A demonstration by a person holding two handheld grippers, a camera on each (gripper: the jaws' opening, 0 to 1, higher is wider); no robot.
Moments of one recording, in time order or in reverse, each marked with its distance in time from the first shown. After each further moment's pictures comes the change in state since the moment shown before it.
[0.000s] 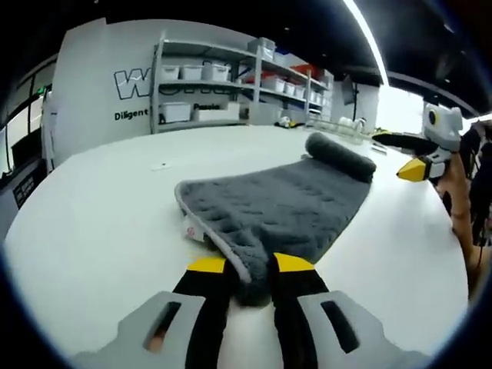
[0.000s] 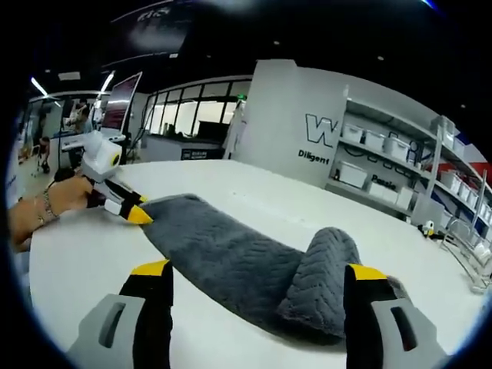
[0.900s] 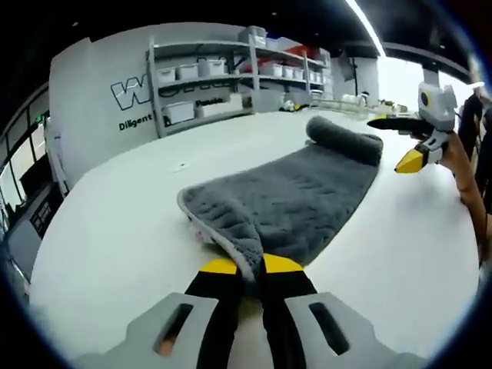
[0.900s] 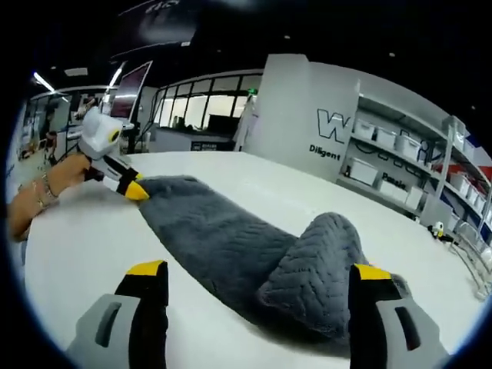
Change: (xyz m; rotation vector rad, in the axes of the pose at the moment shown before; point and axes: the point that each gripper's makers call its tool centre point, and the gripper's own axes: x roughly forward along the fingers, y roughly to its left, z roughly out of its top) left arm -0.034 0.045 0.002 0.129 0.080 0.114; right arm 0.024 0.016 -0.019 -0.064 0.064 0.023
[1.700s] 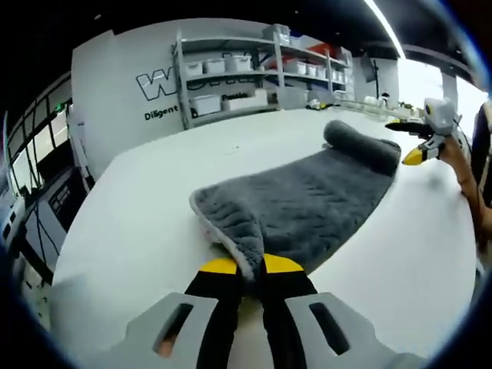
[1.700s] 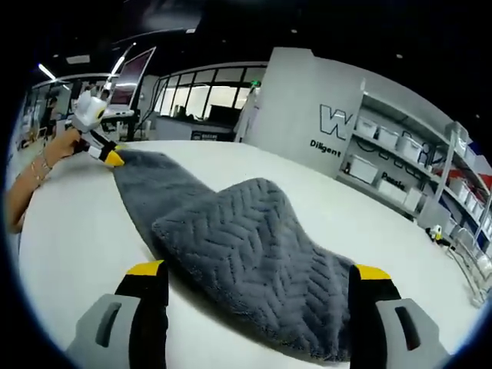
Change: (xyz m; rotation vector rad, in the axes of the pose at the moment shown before) left arm -0.069 0.083 -0.048 -0.083 0.018 0.093; right arm 0.005 0.000 -0.005 -0.006 0.027 0.002
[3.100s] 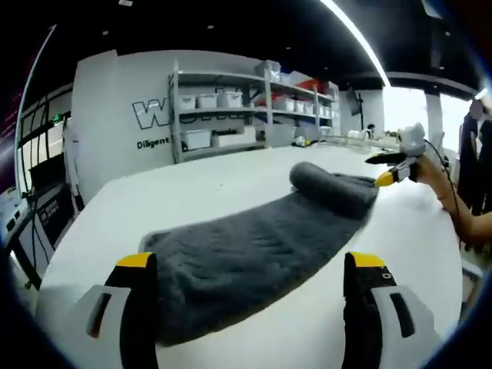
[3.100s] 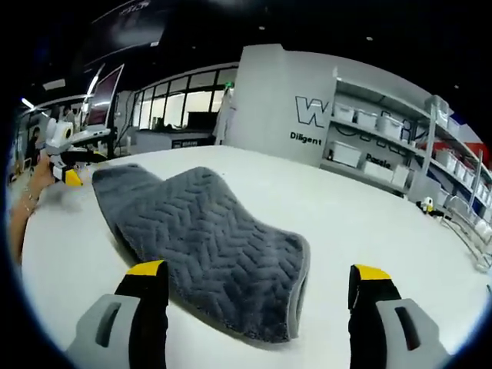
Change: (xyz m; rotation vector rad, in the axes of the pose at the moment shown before) left arm -0.020 -0.032 0.034 -0.004 -0.229 -0.092; right arm -0.012 -0.035 -0.015 0.157 0.008 -0.069
